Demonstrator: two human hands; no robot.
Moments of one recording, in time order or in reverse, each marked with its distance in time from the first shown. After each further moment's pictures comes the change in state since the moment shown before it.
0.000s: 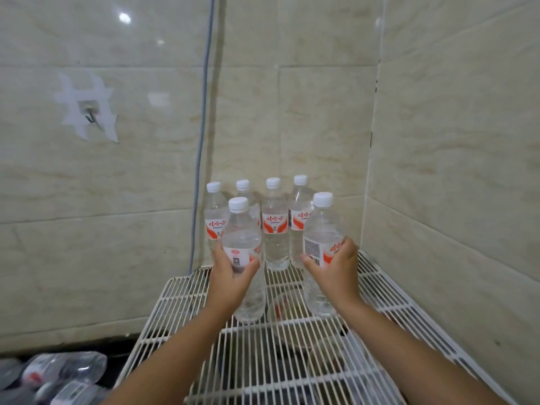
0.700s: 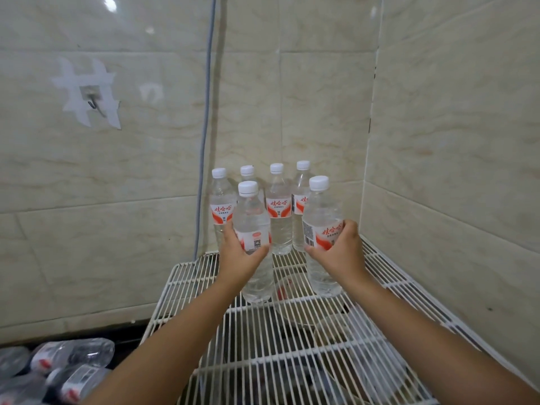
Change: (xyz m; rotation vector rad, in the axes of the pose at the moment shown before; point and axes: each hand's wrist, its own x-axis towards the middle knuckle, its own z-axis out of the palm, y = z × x) left_hand 0.005 -0.004 -0.003 -0.004 -0.053 0.040; right_hand -0.011 -0.003 -0.006 0.008 -0.017 -0.018
